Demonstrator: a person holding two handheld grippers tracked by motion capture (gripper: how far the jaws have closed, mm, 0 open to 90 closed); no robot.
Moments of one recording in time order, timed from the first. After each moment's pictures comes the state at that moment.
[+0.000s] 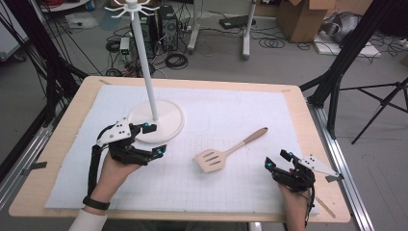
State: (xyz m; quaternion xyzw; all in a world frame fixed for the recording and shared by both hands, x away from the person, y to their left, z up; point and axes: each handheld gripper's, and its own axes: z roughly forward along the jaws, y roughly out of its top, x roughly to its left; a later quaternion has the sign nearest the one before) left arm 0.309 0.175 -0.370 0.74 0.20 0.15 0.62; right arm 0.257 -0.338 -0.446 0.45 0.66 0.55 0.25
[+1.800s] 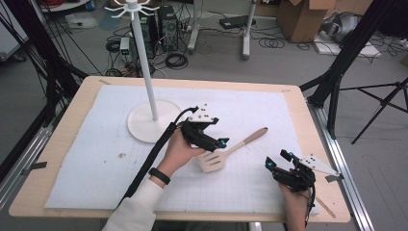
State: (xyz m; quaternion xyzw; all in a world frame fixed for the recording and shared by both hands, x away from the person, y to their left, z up) left arm 0.368 -0.005 -0.360 0.83 0.16 0.10 0.52; right arm 0.258 -0.339 -0.446 0.46 0.65 0.55 0.24
